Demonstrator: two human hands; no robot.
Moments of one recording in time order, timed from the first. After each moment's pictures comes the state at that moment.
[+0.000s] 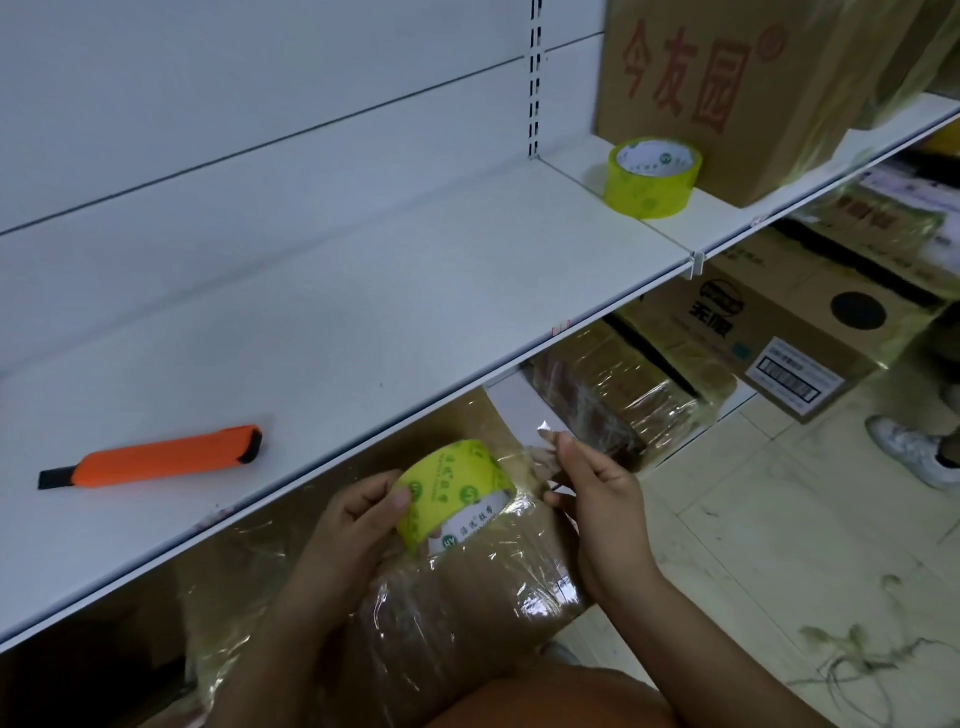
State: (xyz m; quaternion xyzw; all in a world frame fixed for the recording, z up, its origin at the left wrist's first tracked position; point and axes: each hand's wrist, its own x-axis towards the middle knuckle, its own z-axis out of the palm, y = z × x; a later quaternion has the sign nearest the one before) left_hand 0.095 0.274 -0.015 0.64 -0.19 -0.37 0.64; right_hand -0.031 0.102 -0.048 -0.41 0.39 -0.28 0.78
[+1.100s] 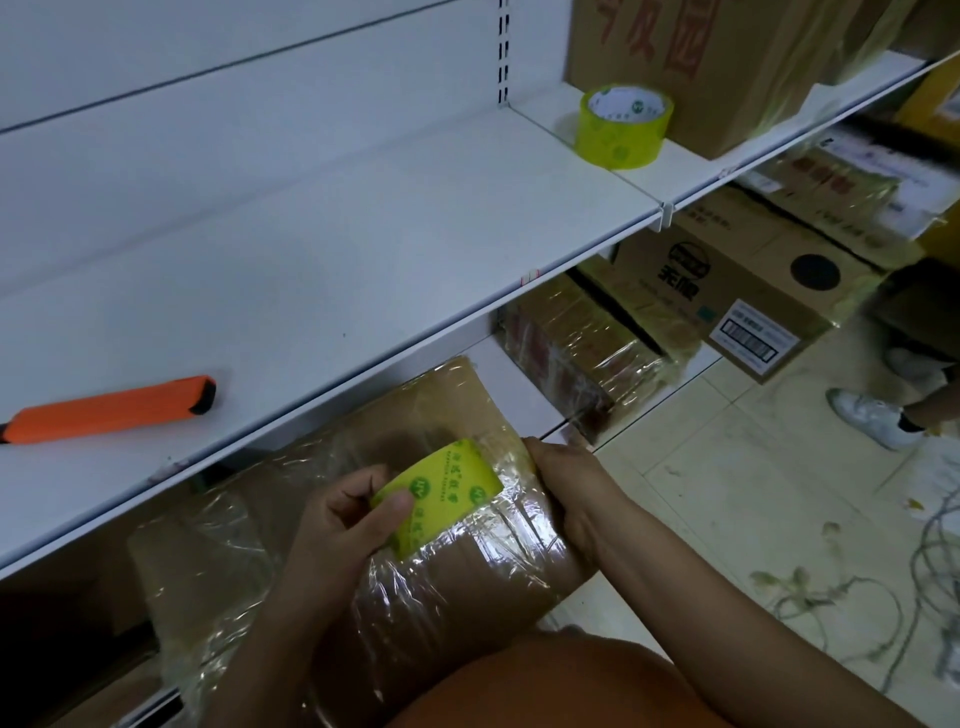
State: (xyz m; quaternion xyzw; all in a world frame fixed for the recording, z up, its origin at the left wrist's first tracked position) left_hand 0.052 0.277 -0.030 0.66 -0.21 -0.31 0.66; right_hand -0.038 0.088 -0.079 -0.42 0.54 -0.05 0.73
